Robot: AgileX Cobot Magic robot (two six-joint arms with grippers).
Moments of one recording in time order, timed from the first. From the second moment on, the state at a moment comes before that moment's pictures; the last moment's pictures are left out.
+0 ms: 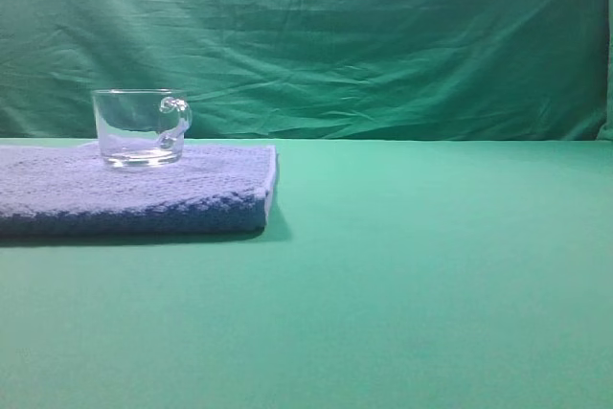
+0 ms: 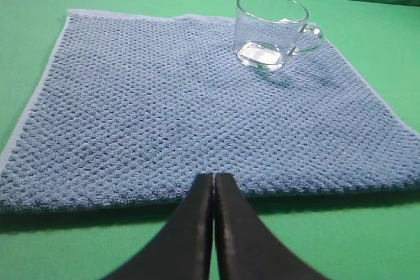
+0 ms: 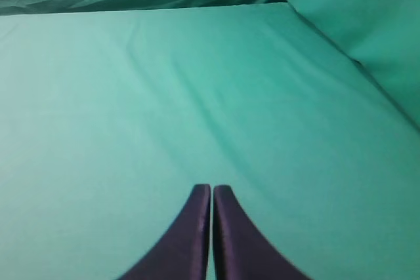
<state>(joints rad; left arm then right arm) -0.04 -0.02 0.02 -0.19 0.36 0.08 0.01 -0.01 0.03 -0.06 0.39 0.07</state>
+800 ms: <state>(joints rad) -0.04 -0.02 0.02 -0.19 0.36 0.08 0.01 -0.01 0.03 -0.05 0.39 0.07</state>
